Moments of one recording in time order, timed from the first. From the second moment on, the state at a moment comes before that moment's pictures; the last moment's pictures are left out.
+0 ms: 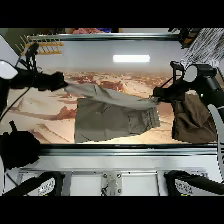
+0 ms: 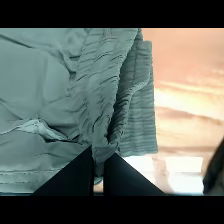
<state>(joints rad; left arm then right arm) 0.03 -1.22 1.32 1.05 -1.22 -1.51 0.11 -1.33 1.35 -1.45 1.38 1.80</state>
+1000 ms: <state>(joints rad) -0.10 -0.94 0.54 1.05 -1.08 -1.51 0.16 -1.23 1.01 -1.46 1.46 1.78</state>
